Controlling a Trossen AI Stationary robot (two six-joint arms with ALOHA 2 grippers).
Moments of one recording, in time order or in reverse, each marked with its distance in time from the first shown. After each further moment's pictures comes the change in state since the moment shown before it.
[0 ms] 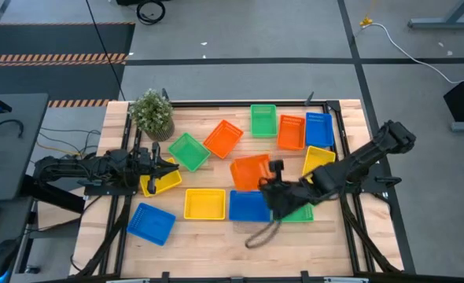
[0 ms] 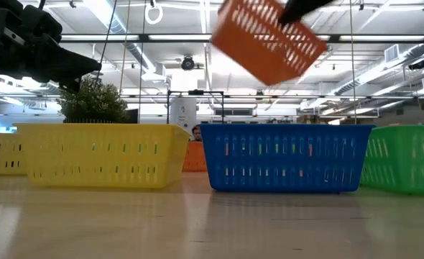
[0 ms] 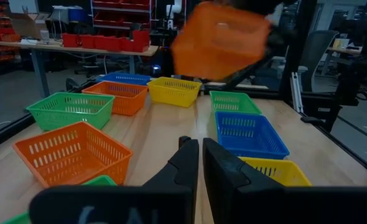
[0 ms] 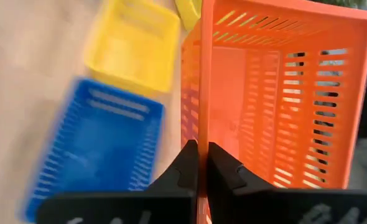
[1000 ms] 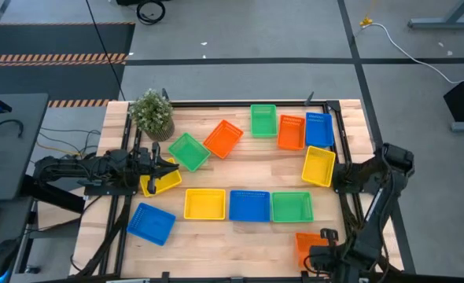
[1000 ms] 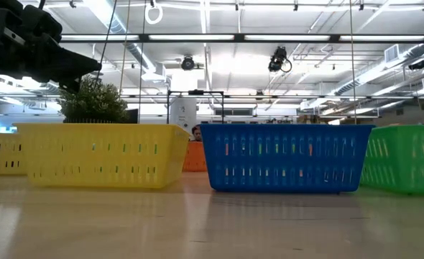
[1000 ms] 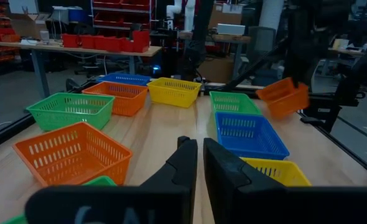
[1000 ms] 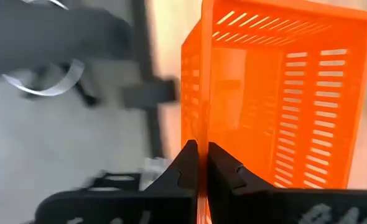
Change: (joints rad) left arm 0.000 0.000 0.000 0.001 0.000 0.000; right arm 0.599 0.252 0.042 -0.215 -0.502 1.180
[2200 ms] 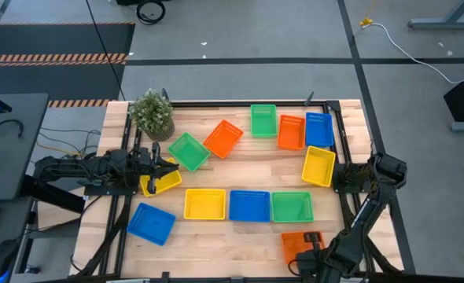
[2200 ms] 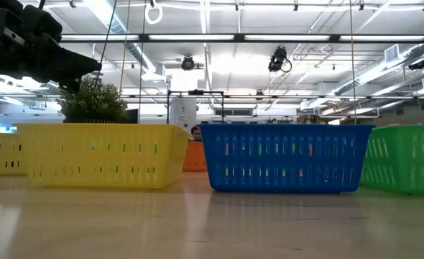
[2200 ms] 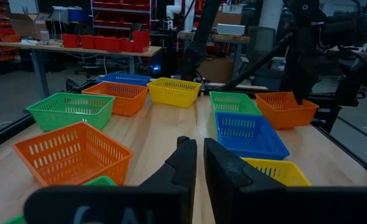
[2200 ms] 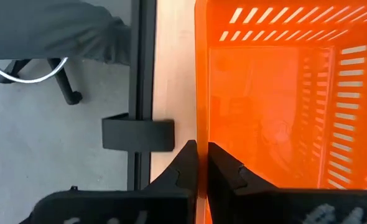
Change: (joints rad) left arm 0.000 0.000 0.000 0.001 0.000 0.000; right arm -0.076 0.108 0.000 0.146 0.014 -0.247
